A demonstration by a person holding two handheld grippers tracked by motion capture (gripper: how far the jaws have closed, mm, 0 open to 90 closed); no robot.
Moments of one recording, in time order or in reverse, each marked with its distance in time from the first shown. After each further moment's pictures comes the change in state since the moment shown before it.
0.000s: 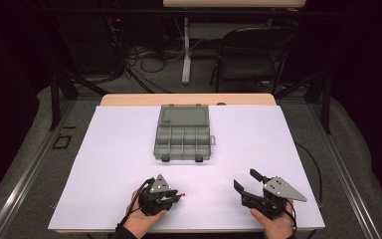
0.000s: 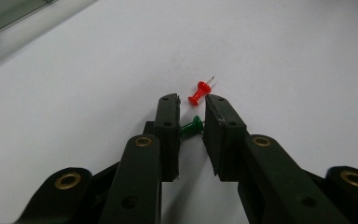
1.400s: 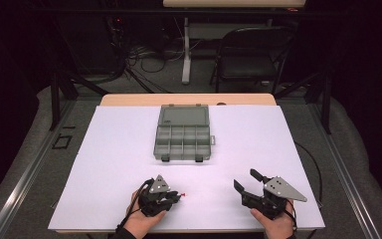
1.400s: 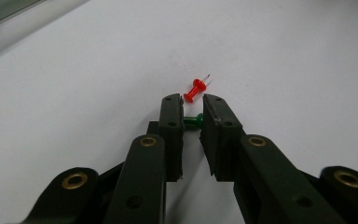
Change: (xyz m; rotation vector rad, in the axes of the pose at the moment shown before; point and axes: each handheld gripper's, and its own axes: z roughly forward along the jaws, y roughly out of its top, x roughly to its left) left arm -0.002 0.000 -0.002 0.004 -0.004 -0.027; right arm 0.000 0.000 0.000 -0.002 -0.003 0.000
